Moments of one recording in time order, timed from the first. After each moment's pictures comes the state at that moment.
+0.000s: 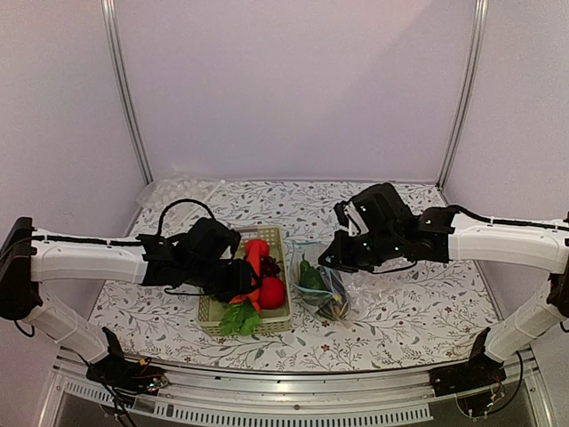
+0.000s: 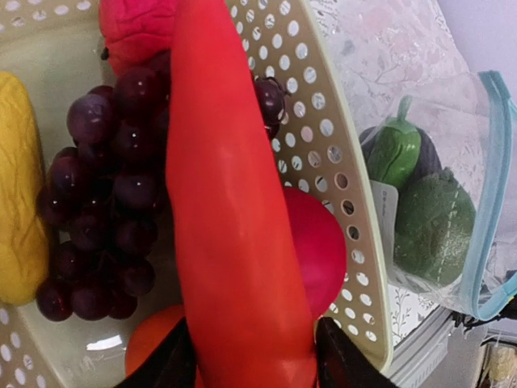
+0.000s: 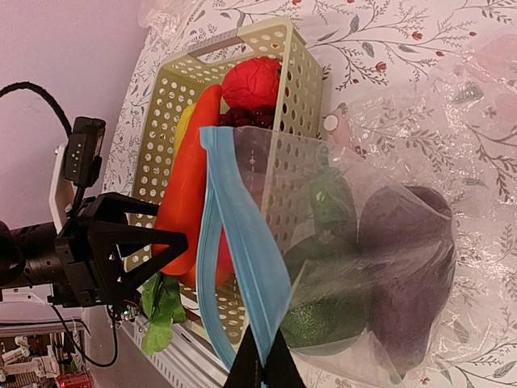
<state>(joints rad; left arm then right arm) -0.93 1.41 0.80 -0.26 -0.03 -0.87 0.94 1.45 1.07 -0.35 -0.11 0.84</state>
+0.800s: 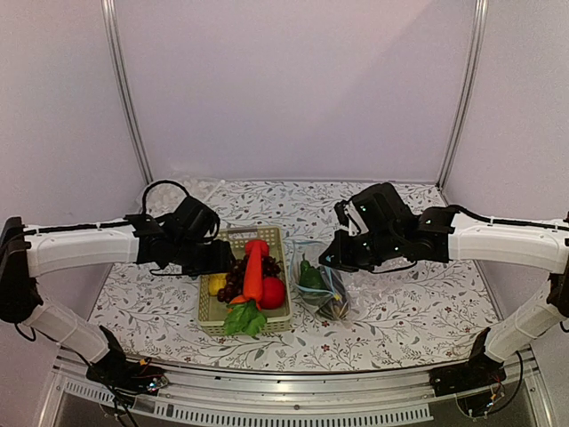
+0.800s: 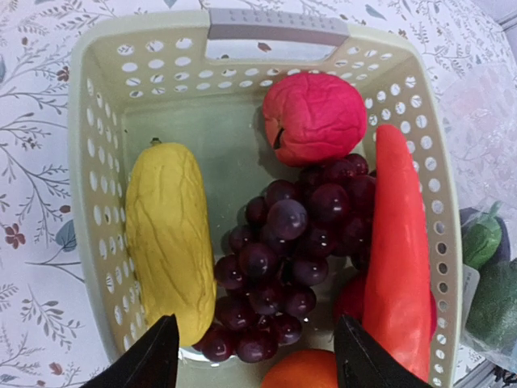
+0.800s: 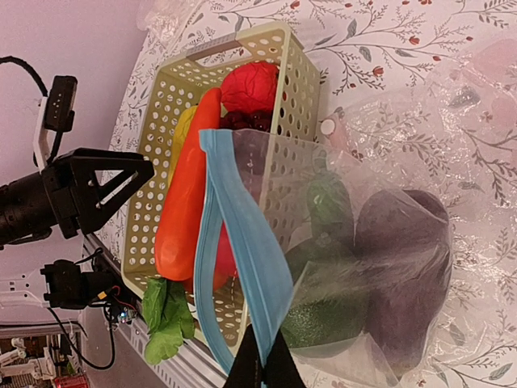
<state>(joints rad) -0.76 1.38 0.89 -0.46 -0.14 -0.76 0.94 1.45 1.07 -0.35 -0.09 0.84</state>
